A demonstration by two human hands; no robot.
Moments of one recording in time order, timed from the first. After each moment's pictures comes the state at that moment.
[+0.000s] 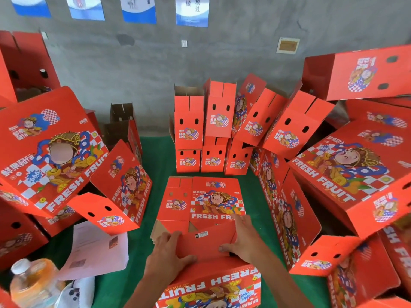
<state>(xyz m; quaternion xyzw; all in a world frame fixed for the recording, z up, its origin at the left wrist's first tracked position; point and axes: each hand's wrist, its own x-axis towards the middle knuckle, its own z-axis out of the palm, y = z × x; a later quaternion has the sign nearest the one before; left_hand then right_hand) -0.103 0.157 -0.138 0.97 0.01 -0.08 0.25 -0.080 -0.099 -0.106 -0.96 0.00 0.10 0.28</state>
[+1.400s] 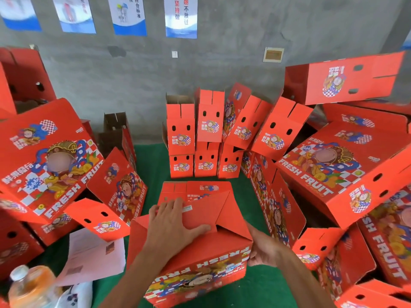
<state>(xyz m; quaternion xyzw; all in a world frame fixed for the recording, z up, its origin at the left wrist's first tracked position) -0.100 0.135 -0.041 0.98 -0.08 0.14 0.14 -0.122 -0.145 -0.068 -0.66 0.13 0.33 0.66</state>
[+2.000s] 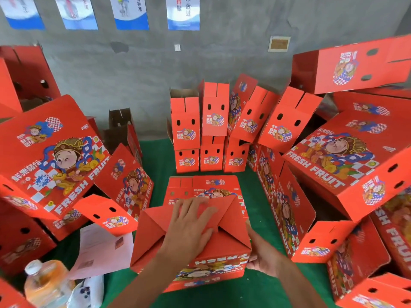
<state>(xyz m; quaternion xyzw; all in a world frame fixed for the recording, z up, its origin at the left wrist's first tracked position) -0.121 0.123 -0.048 0.92 -0.29 0.23 0.13 -0.135 -0.123 -0.116 -0.54 0.18 0.28 0.77</state>
